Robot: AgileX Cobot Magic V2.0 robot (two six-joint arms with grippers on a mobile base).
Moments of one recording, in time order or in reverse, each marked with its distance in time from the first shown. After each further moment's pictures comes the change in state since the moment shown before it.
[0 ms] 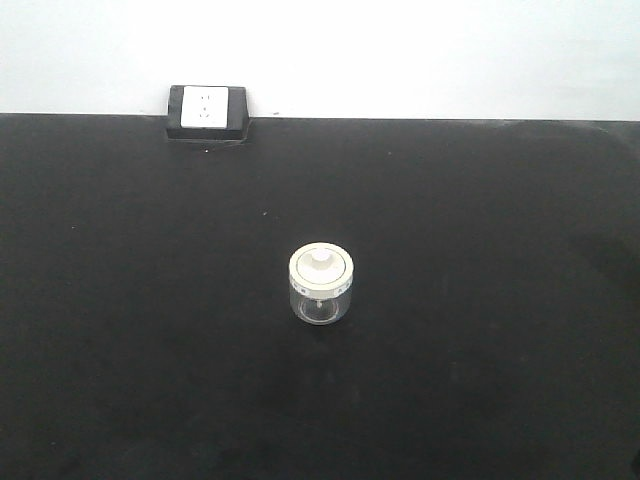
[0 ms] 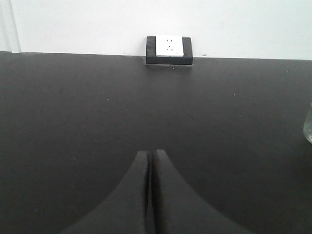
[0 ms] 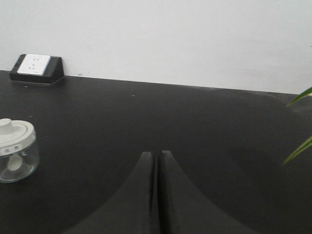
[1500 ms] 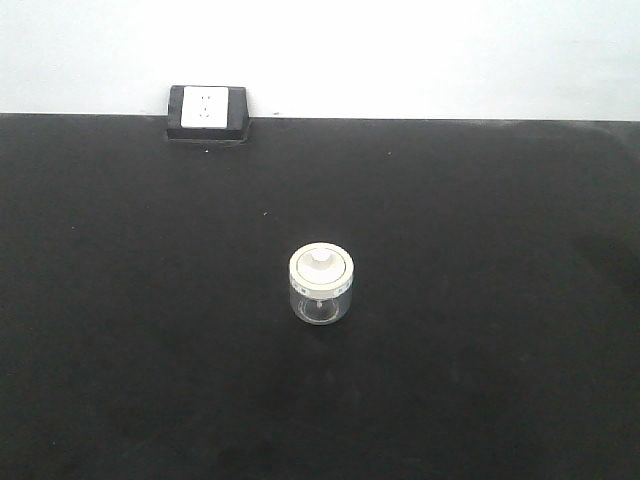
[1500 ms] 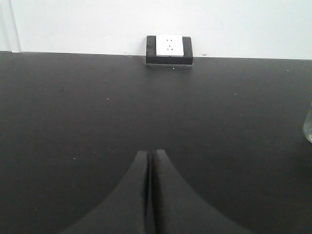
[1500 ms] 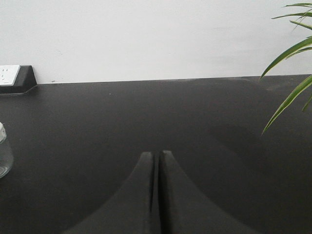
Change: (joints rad) left arm 0.000 0.000 0.000 0.000 0.001 0.000; right arm -0.120 -0.229 0.192 0.141 -0.011 -0.066
